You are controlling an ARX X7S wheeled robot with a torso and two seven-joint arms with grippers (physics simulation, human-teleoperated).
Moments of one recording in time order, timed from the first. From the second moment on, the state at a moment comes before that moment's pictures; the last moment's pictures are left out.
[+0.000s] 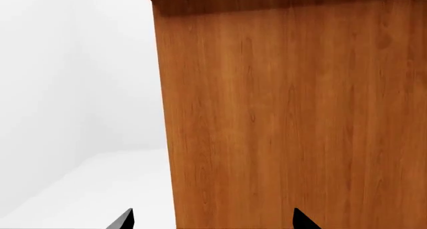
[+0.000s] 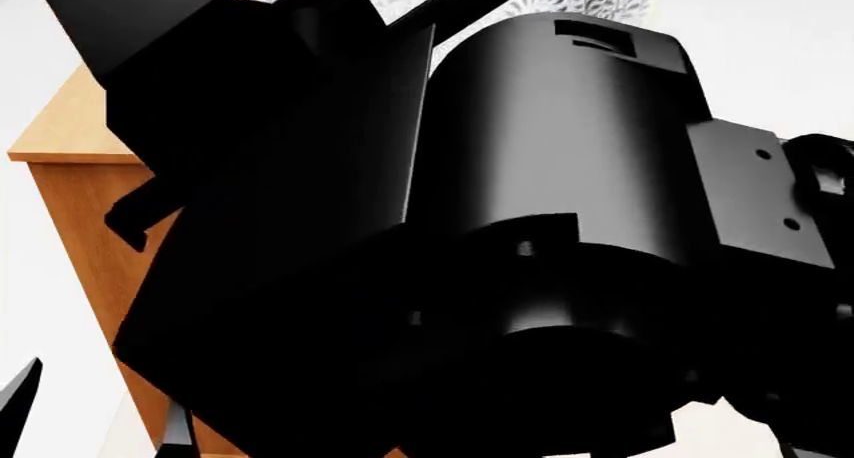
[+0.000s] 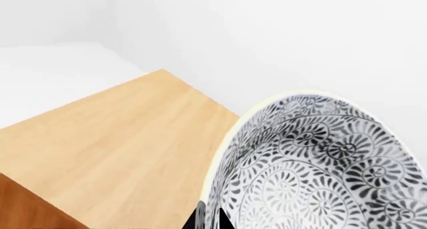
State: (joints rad) left arm -0.04 -0.38 0.38 0.43 -0.23 -0.18 -0.49; right arm 1.99 0.36 -1.36 -0.23 2.00 0.76 1.32
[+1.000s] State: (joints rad) left arm -0.04 -0.39 0.38 0.43 -0.25 -0.16 -0.50; right arm 1.98 0.25 -1.40 -0.17 1.89 0.78 1.21
